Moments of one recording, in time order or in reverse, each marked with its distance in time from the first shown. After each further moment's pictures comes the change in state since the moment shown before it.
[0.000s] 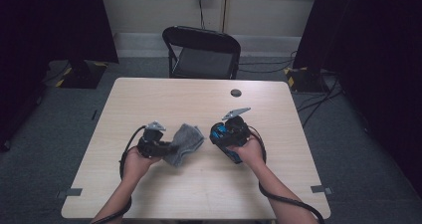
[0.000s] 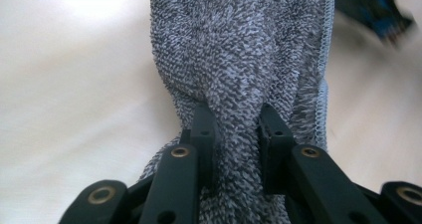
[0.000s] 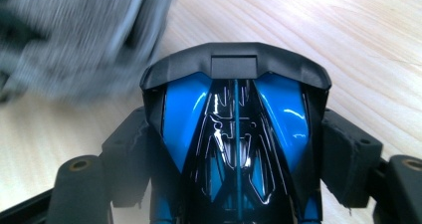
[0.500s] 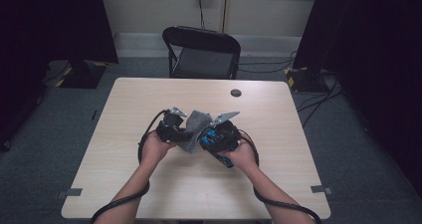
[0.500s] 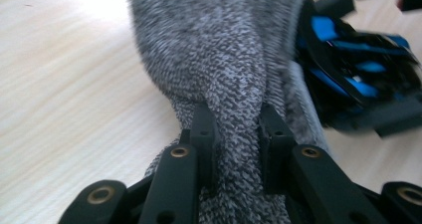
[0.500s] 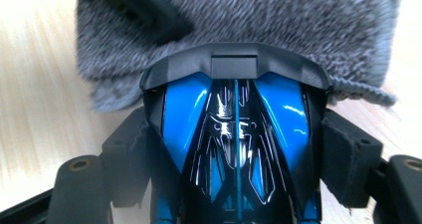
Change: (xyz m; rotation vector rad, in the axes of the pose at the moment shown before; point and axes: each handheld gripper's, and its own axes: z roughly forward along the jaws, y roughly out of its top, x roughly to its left) left arm -0.032 0.055 0.031 0.087 0.016 0.129; right arm 0.034 0.011 0.006 0.000 0.037 -0.090
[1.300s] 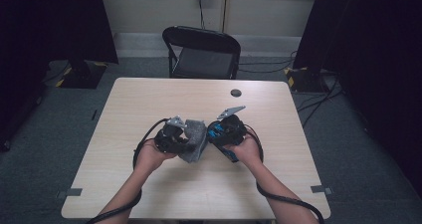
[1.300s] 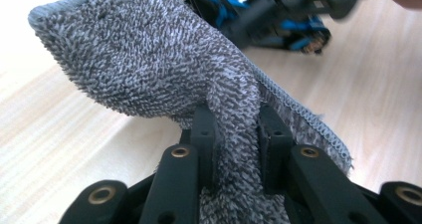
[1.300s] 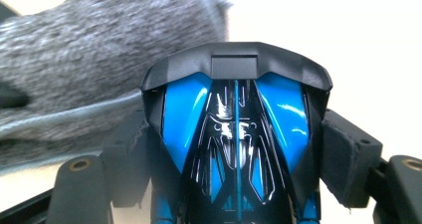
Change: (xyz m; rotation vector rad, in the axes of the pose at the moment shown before) left arm -0.019 -0.019 -0.018 -0.002 -0.165 0.107; right arm -0.022 0.001 -0.008 0.014 -0.075 0.050
